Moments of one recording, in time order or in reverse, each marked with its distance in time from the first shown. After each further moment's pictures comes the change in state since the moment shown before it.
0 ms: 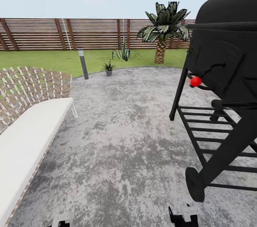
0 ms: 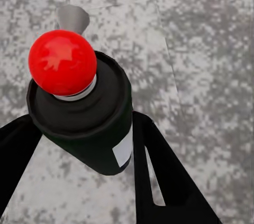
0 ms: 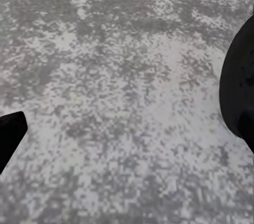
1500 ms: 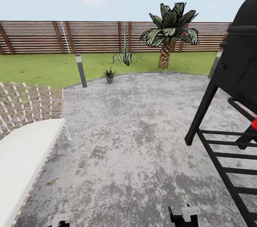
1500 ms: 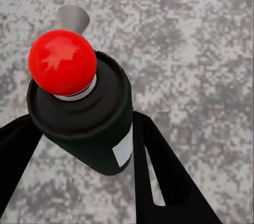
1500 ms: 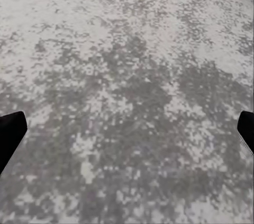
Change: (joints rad) left arm 0.000 0.000 0.000 0.000 0.000 0.000 0.000; right arm 0.000 0.000 0.000 0.000 -0.001 0.000 -0.002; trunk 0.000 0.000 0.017
